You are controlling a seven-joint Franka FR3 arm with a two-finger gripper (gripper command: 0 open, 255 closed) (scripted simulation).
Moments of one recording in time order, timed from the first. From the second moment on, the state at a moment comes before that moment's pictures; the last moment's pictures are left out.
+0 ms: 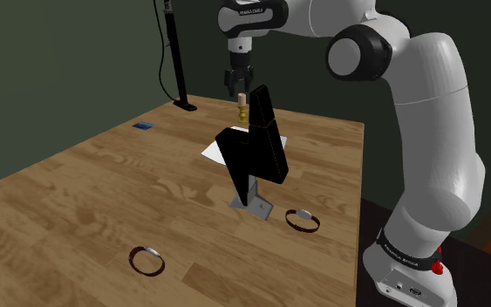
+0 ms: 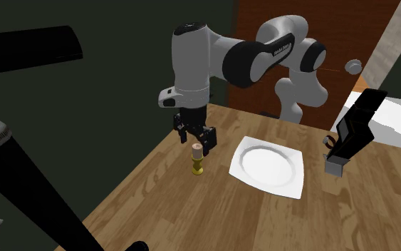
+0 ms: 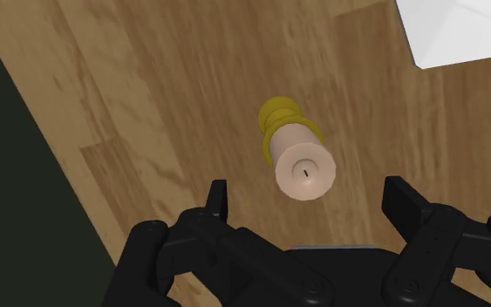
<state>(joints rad) -0.09 0.51 -0.14 -1.15 0.10 1.67 -0.22</state>
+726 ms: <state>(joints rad) -0.08 0.51 -0.14 -1.23 0.10 1.75 -0.22</state>
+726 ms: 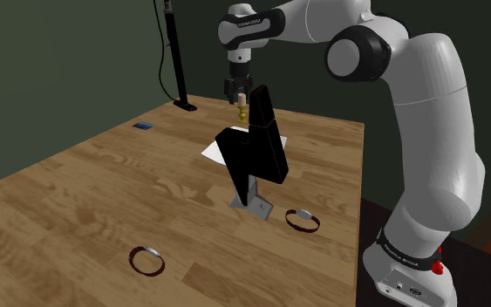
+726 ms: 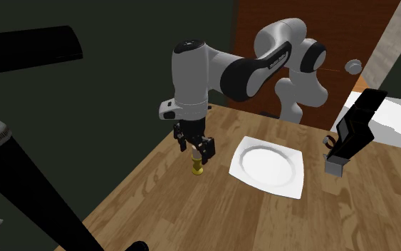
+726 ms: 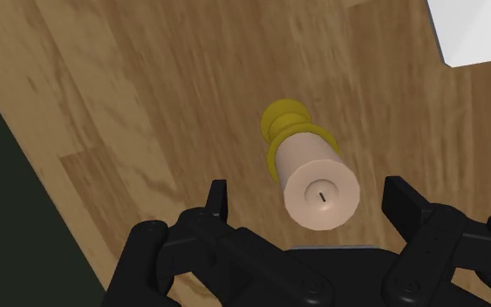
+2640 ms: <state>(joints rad) -0.11 0.60 -0.14 -0.87 0.11 1.48 -0.21</state>
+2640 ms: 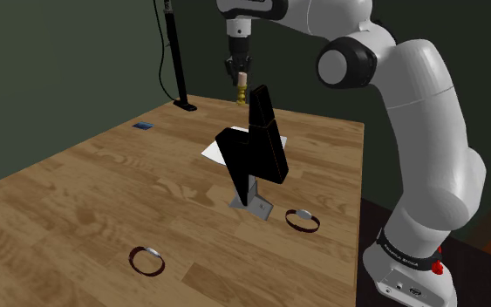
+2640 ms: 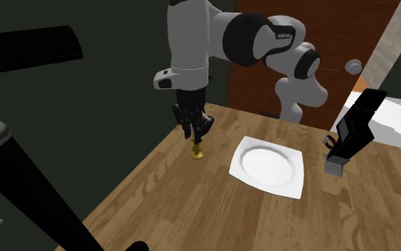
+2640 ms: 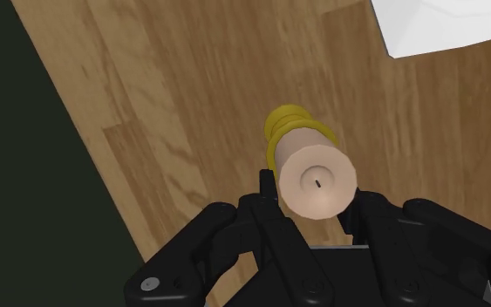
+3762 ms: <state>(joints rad) 0.11 0.27 -0.09 -1.26 0.05 1.55 0.03</state>
